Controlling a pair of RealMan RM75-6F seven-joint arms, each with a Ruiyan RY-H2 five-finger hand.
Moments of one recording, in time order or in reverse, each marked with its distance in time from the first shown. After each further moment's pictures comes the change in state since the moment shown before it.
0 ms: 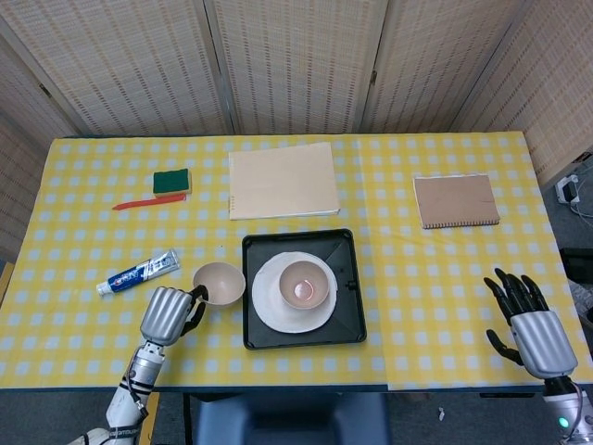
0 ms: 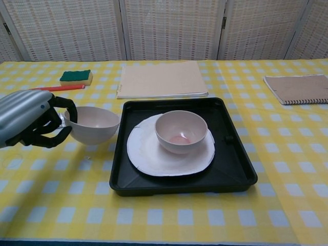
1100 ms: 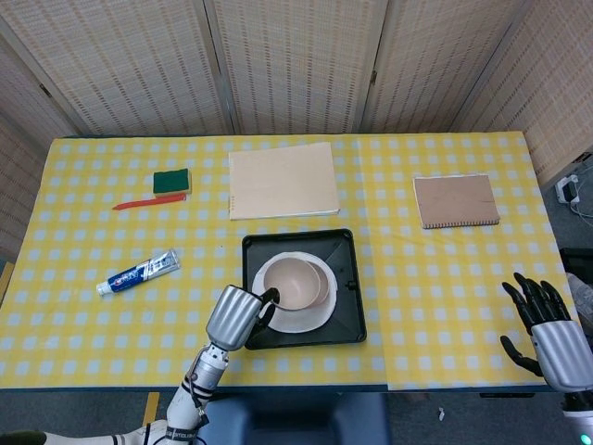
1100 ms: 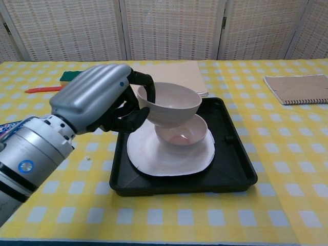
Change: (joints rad) left arm -0.139 -0.234 -0.072 -0.064 0.064 -0.023 0.161; right arm -0.059 0.048 -0.010 -0.010 -0.032 0.096 0.078
